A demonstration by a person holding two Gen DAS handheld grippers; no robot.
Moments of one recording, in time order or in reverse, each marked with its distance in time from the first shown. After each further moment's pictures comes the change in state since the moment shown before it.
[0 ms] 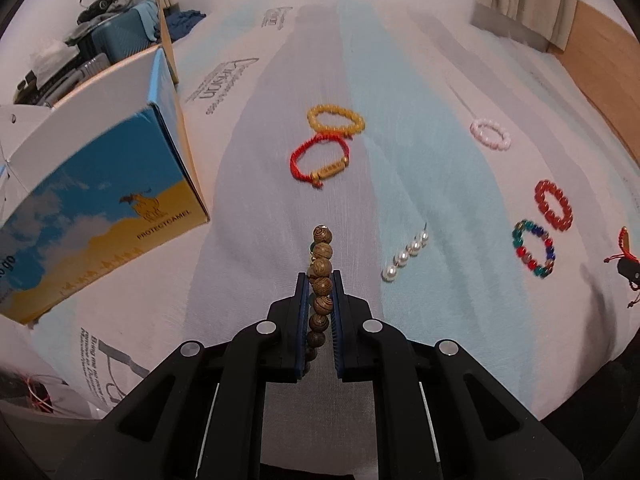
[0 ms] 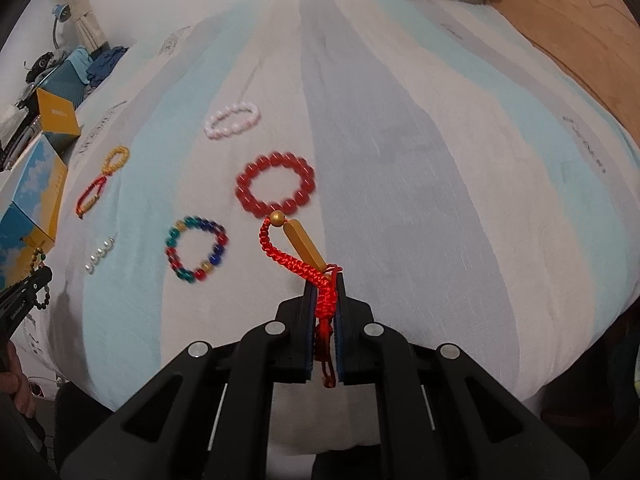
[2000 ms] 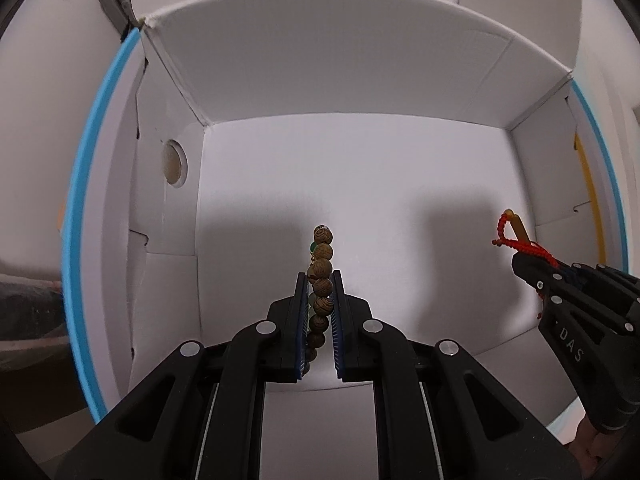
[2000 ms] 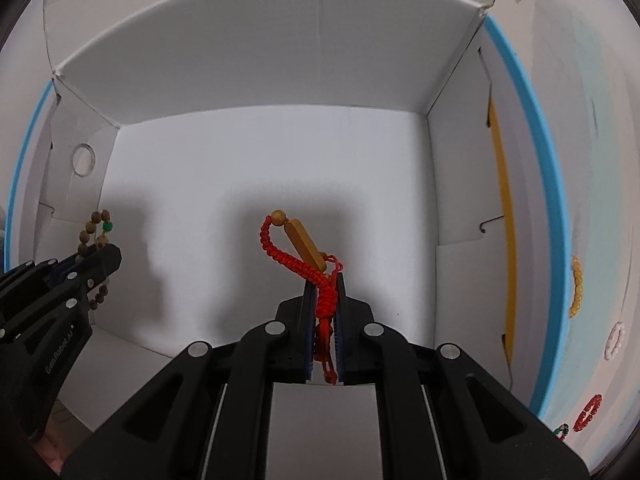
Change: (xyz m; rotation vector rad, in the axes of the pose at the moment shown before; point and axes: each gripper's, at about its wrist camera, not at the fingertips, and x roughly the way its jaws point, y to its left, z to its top) left arm 0.026 0.358 0.067 -0.425 0.386 0.148; right arm 0.080 0.560 0.059 -0.648 0.400 0.237
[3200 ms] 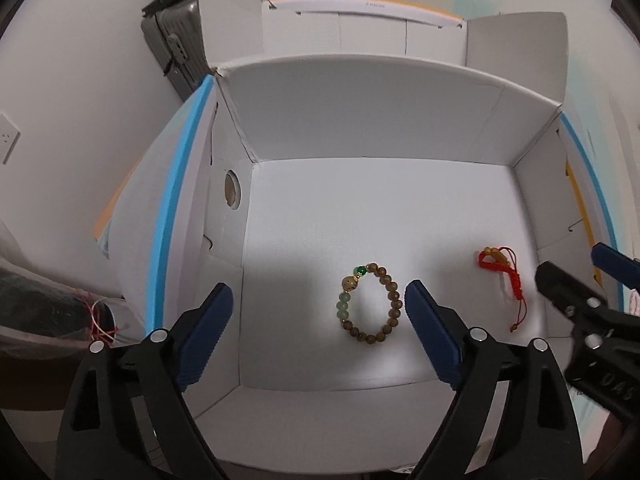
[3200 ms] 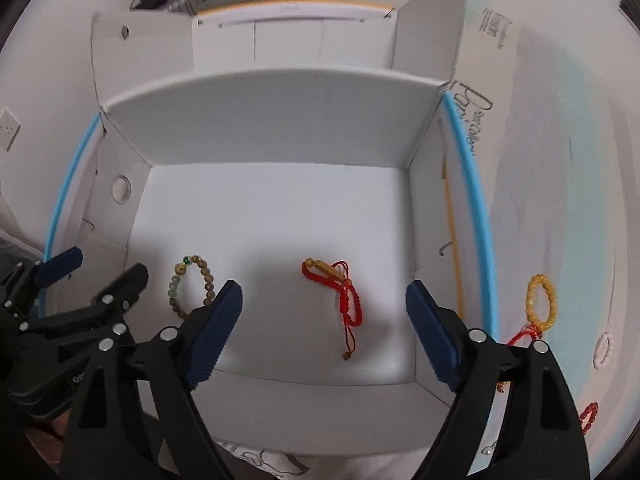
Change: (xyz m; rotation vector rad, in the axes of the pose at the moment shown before) left arm -0.042 0.000 -0.019 -0.036 -0.192 0.085; right arm -0.079 -0.021 0.002 -0.006 -0.218 0.006
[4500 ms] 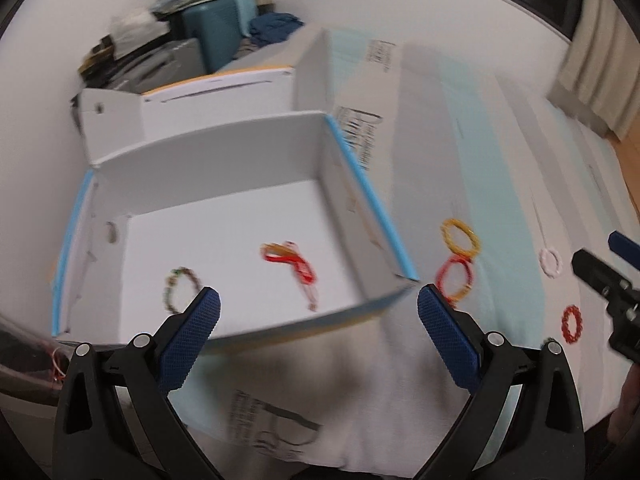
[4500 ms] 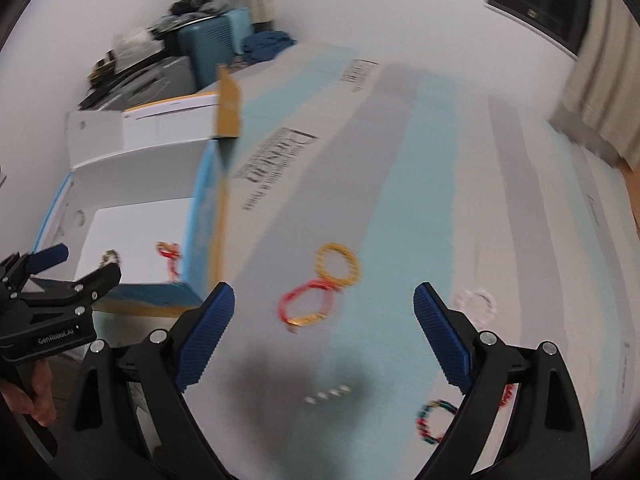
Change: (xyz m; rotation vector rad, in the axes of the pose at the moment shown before) left arm -0.095 -0.165 -0.067 0.191 -0.208 -0.207; right arm -0.137 -0.181 -0.149 0.161 -0.270 -0.198
